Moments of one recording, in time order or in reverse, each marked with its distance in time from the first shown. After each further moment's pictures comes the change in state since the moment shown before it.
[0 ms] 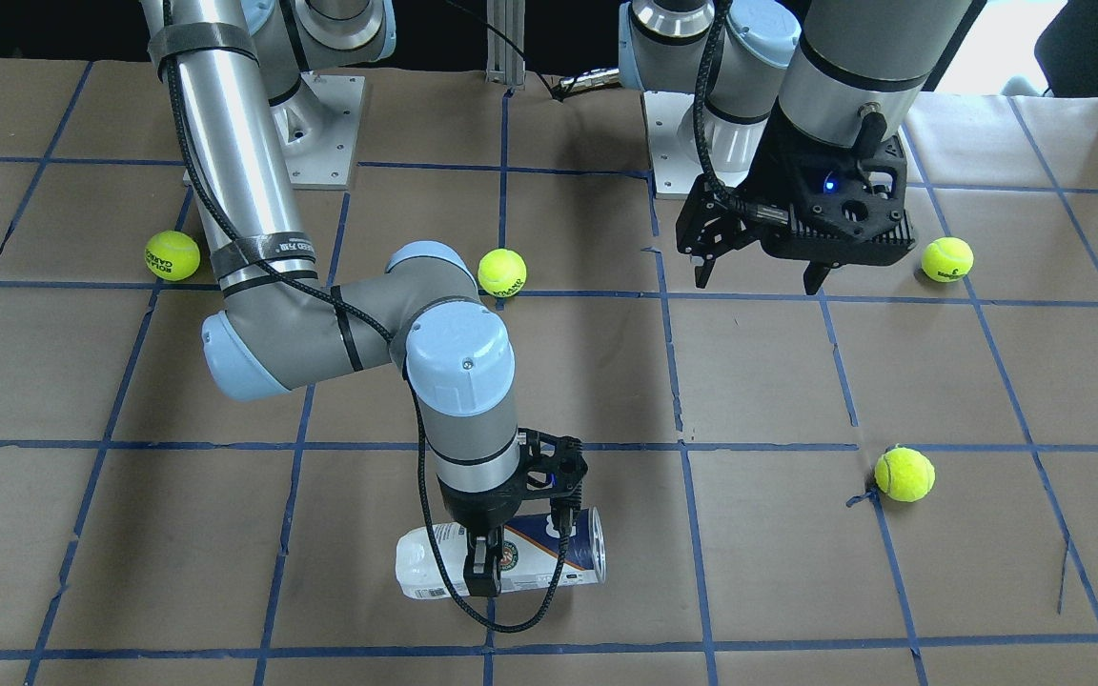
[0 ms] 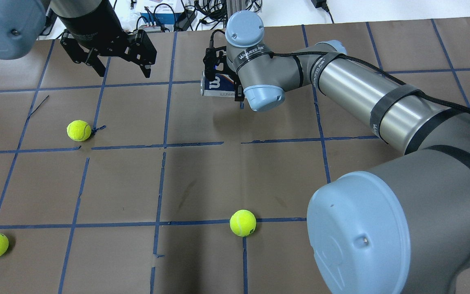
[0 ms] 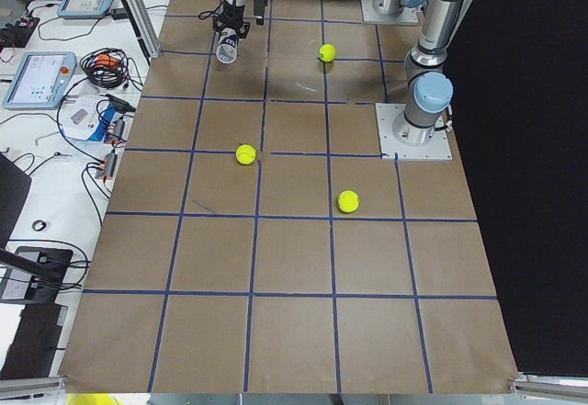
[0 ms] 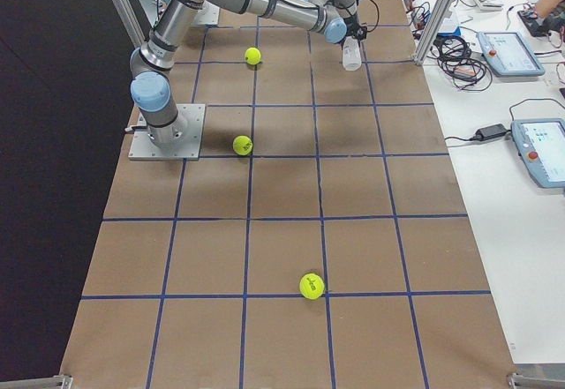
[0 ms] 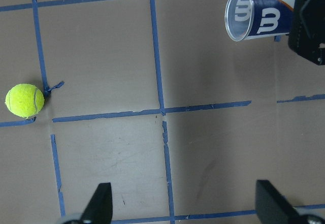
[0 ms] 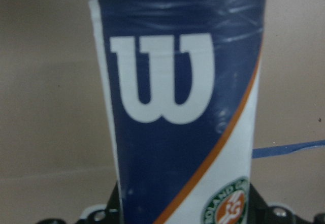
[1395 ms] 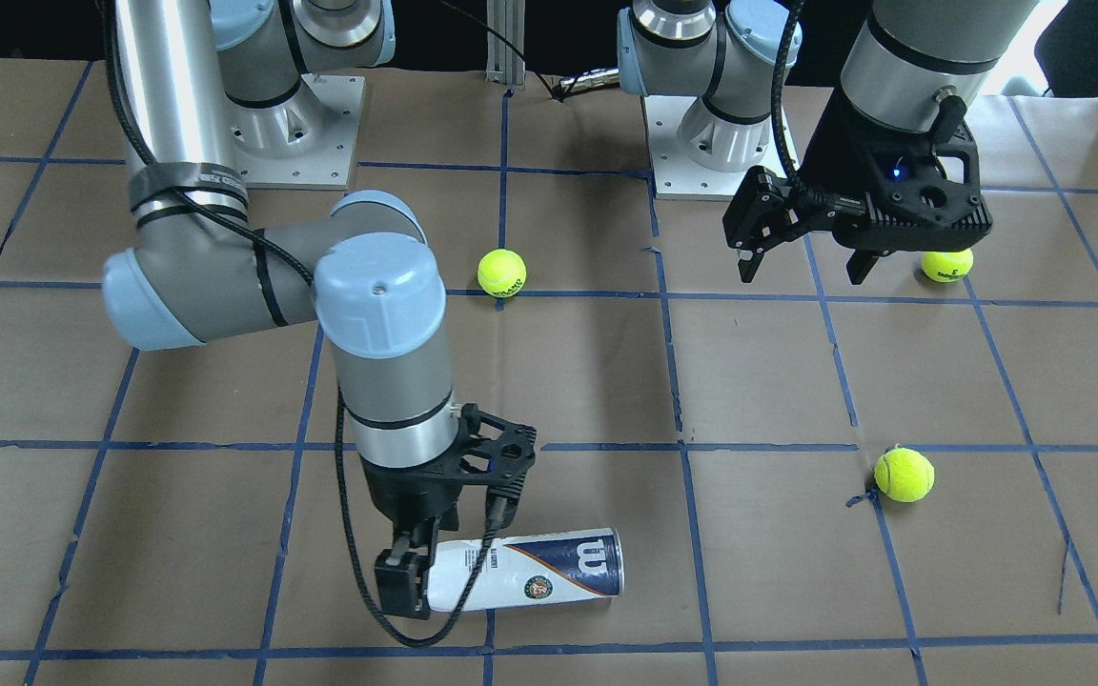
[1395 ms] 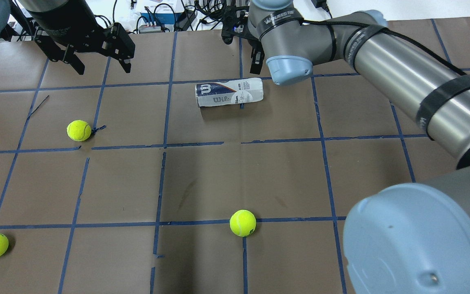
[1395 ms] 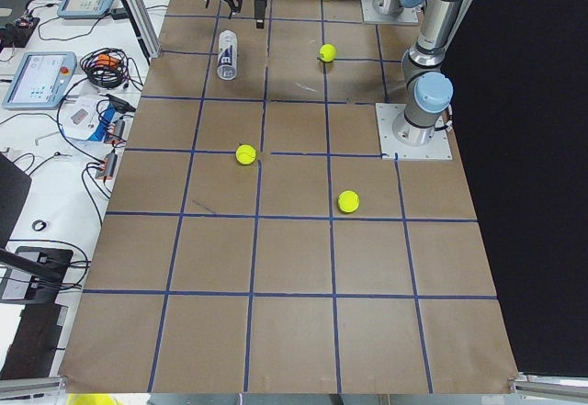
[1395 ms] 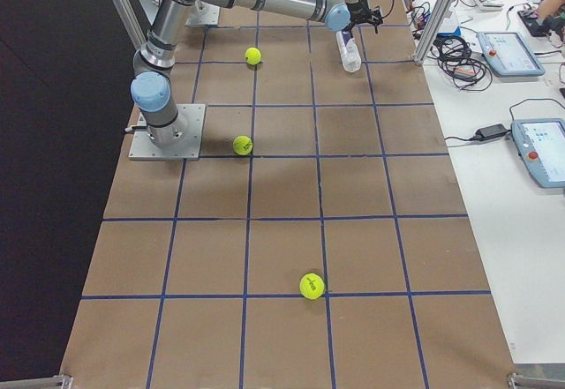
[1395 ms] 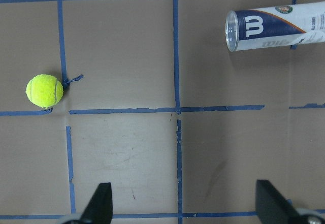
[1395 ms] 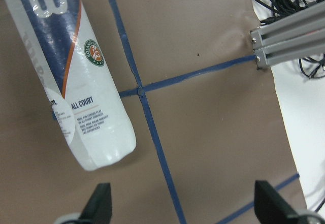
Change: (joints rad) left arm 0.071 0.026 0.003 -0.023 -0.010 0.009; right arm -0.112 -0.176 -0.022 0.081 -0.010 0.207
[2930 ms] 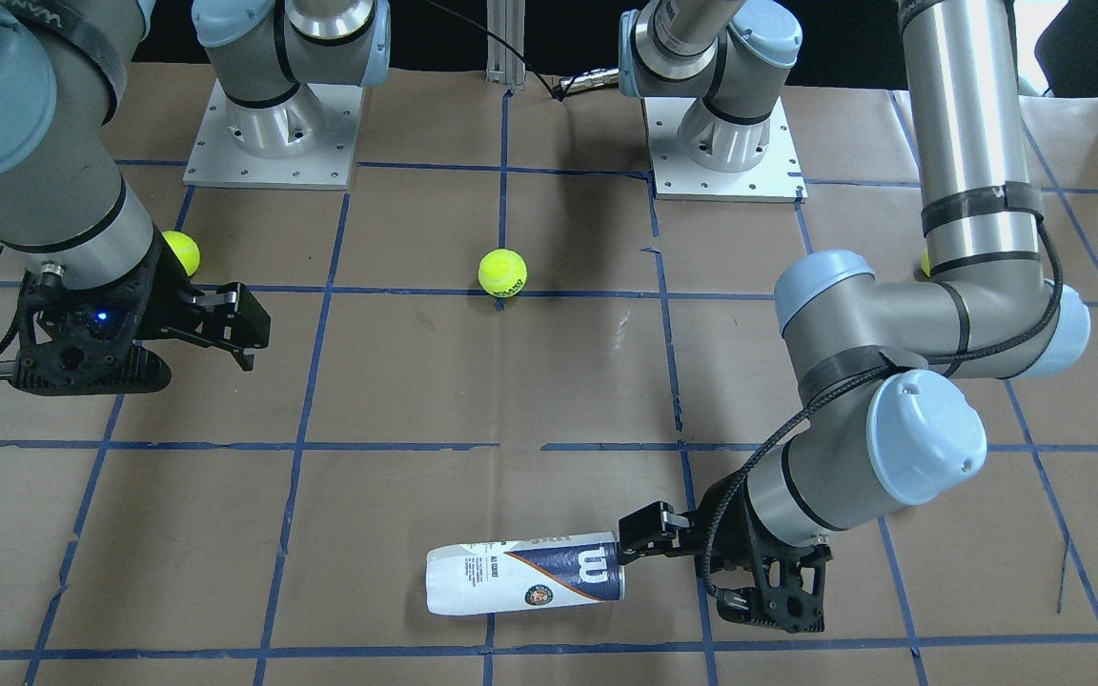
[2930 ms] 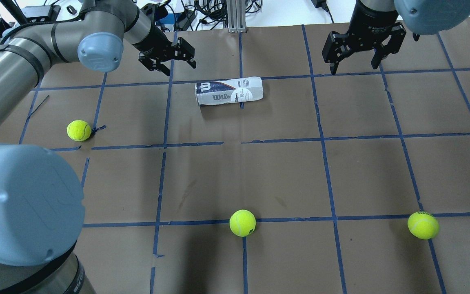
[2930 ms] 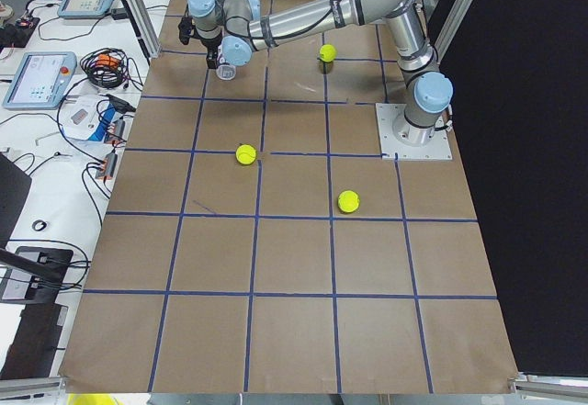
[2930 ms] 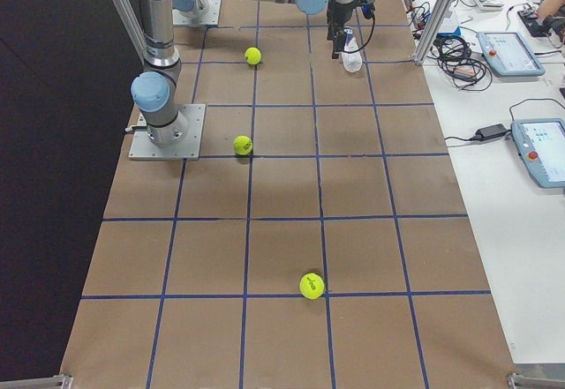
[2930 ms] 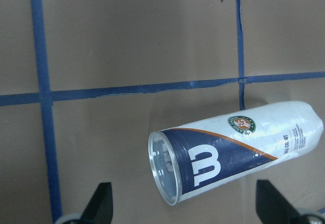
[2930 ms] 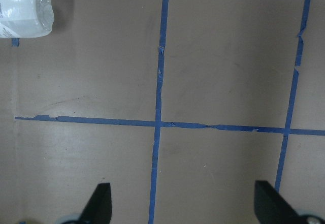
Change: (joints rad) left arm 0.017 -0.533 0.056 0.479 -0.446 0.051; right arm -0.234 -0.283 0.055 0.656 -0.007 0.931
